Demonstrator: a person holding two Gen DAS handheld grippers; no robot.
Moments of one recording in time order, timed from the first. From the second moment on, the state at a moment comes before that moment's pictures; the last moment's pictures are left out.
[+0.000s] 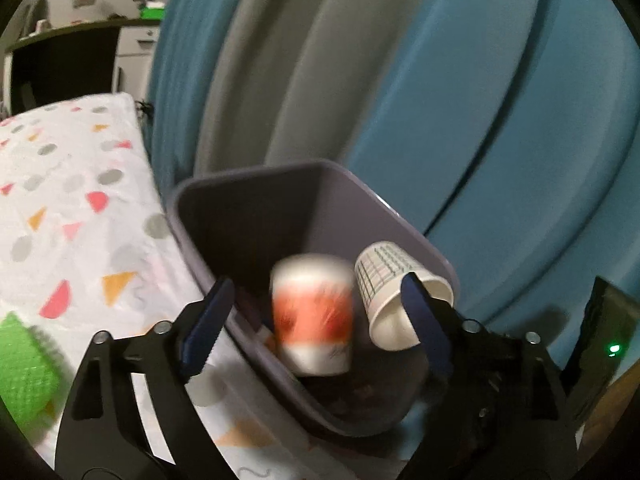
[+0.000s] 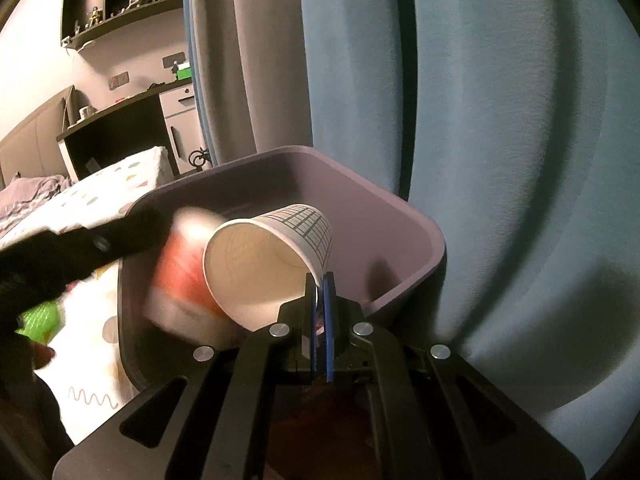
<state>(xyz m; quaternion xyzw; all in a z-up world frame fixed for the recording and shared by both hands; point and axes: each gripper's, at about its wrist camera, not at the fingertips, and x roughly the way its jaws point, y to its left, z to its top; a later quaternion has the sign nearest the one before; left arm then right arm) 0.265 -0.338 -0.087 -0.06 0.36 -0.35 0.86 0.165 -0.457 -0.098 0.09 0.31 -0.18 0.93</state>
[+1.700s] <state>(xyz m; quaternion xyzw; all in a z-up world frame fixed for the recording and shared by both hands) 0.150 0.004 -0.044 -0.11 0.25 -0.04 0.96 0.140 -0.230 -0.043 0.08 0.24 -0.03 0.97</state>
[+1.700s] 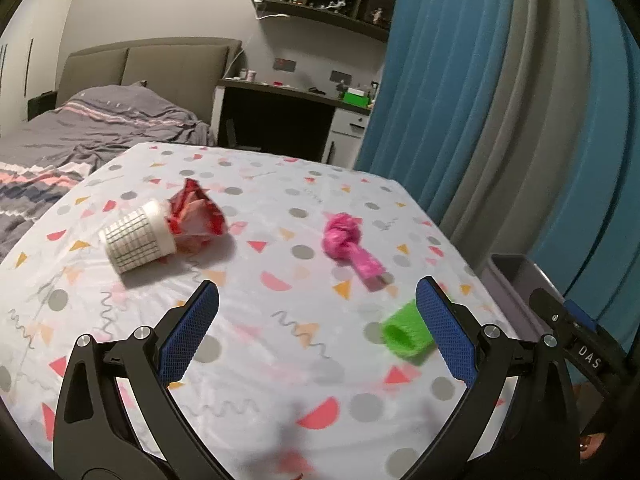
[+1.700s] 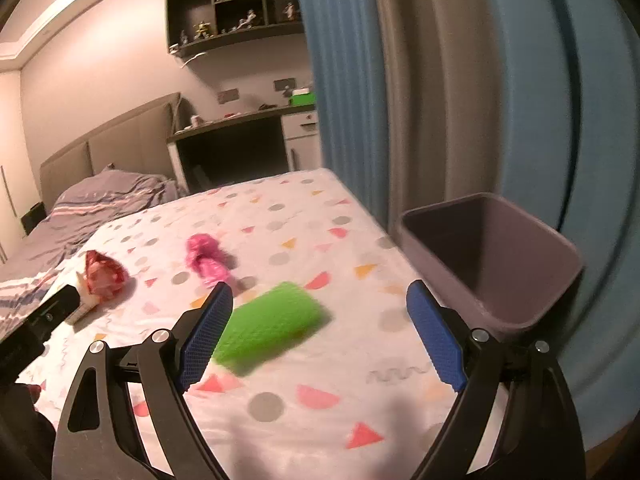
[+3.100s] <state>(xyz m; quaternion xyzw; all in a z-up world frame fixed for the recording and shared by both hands) 0.264 0.188 -0.102 -0.15 0.36 -0.09 0.91 0.227 -0.030 -0.053 0.00 0.29 0.14 0.95</state>
